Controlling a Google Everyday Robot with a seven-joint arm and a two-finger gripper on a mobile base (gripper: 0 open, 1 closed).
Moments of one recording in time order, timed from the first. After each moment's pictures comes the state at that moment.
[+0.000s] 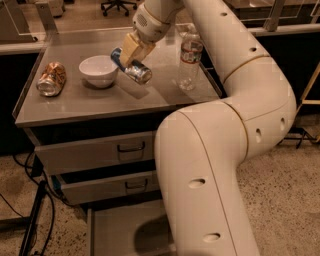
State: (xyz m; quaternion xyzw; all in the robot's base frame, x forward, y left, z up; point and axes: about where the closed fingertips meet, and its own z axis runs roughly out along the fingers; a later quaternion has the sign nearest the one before) arm 0.726 0.073 0.915 -0.39 0.88 0.23 0.16
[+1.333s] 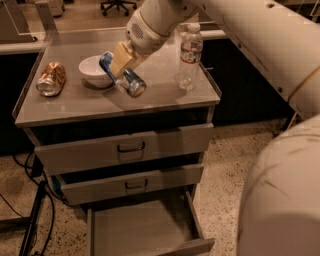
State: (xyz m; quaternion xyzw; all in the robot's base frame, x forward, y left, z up) arm 0.647 0.089 0.935 -0.41 0.85 0.24 0.22
